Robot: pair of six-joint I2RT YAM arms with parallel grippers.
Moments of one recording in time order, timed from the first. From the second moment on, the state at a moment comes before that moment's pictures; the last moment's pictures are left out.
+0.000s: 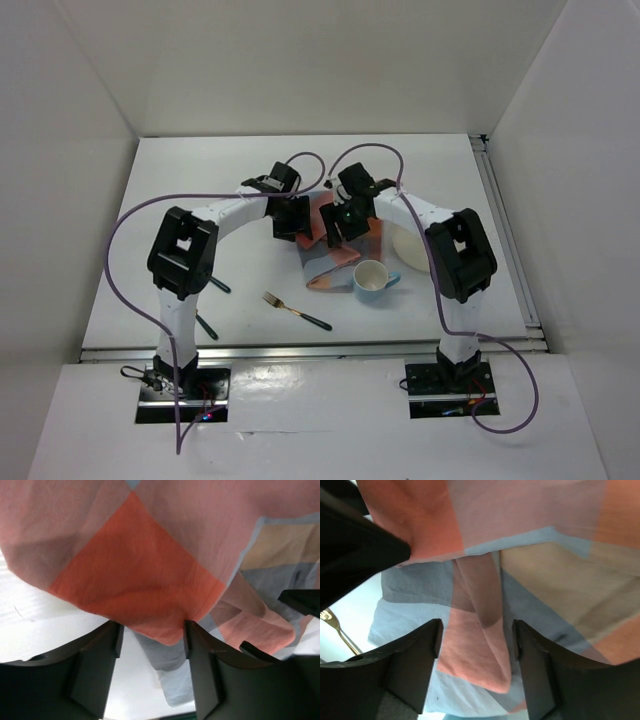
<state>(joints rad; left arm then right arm) -0.45 2.04 1.53 -0.59 0.19 -0.53 0.49 1.94 1.44 -0.59 -0.24 0.08</state>
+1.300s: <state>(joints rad) -0.19 1.99 1.97 -0.66 0.34 -0.62 0.51 1.92 1.49 -0.57 0.10 0.14</state>
